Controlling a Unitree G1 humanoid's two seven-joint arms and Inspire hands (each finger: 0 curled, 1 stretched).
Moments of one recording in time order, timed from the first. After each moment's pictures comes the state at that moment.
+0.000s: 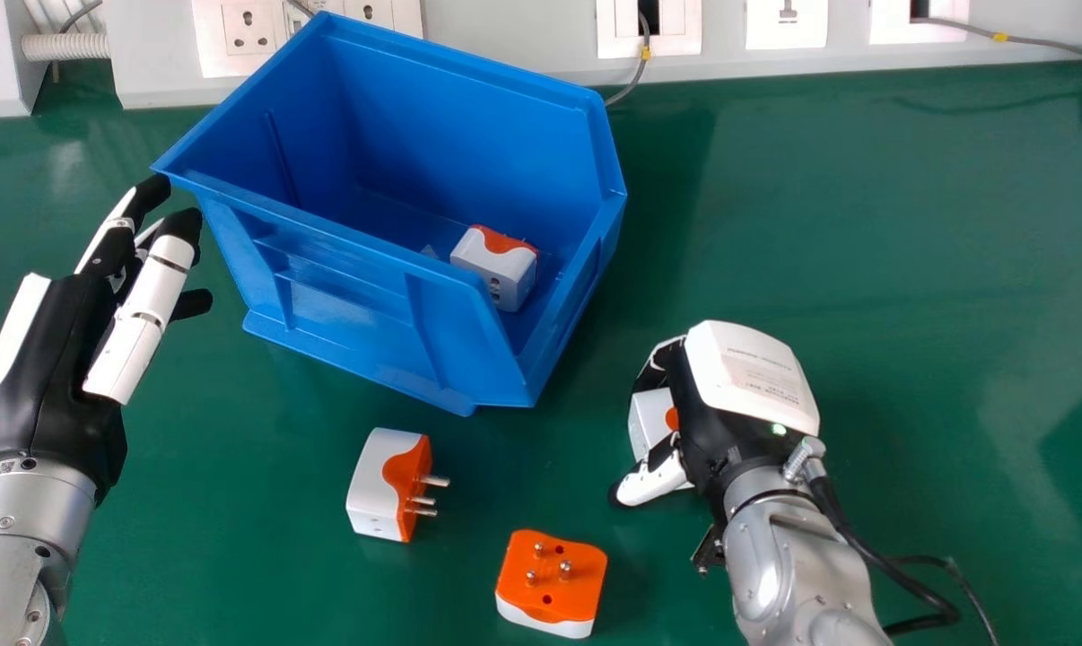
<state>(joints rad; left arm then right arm) 0.04 0.35 0.33 -0.21 -0.12 0.18 -0.18 -0.29 -0.12 0.51 0.19 -0.87 0.56 -0.04</state>
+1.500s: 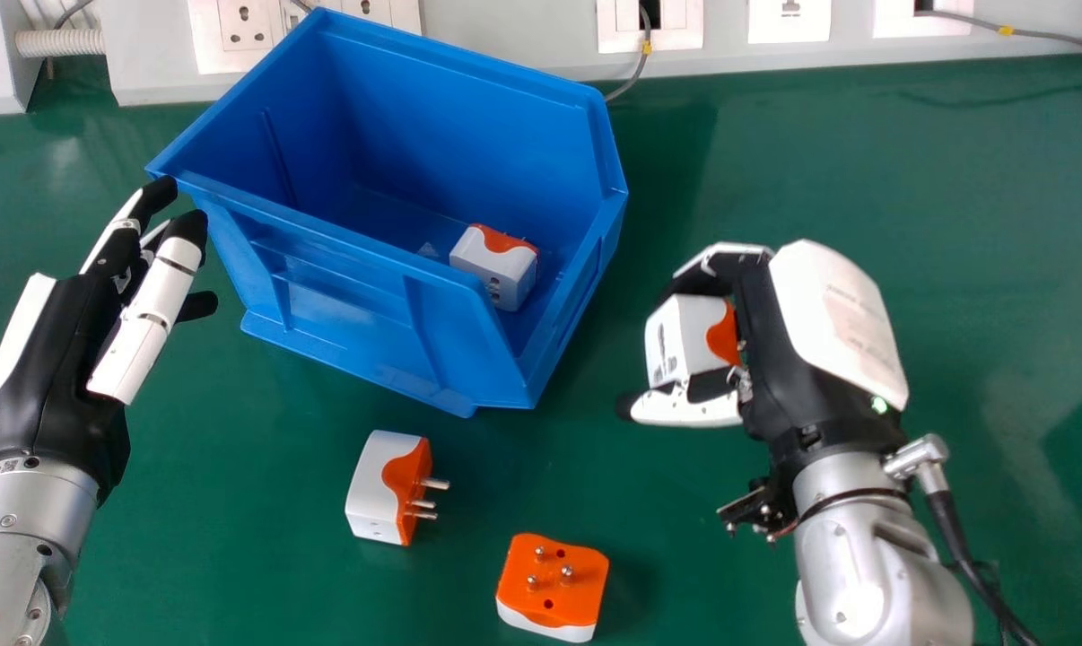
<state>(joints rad) 0.03 0.35 0.33 -0.21 -0.12 0.19 -0.19 -0.09 -0.12 0.39 -0.34 -0.84 0.51 -0.06</state>
